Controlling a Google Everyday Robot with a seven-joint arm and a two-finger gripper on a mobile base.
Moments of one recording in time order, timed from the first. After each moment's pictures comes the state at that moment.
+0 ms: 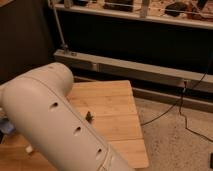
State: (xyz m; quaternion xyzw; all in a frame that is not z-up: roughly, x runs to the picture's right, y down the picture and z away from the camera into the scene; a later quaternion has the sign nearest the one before) arm -0.524 0.144 0.737 -0.24 -0.01 0.31 0.92
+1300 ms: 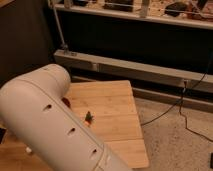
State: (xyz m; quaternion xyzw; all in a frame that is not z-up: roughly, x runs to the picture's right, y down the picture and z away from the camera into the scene) arm -0.509 0.155 0.761 -0.20 0.02 0.30 0.93
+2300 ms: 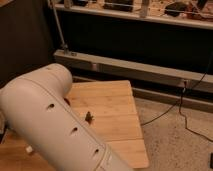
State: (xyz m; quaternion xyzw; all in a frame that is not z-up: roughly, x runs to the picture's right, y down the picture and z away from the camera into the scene) arm -0.504 0.152 0.754 -0.23 0.03 0.31 0.92
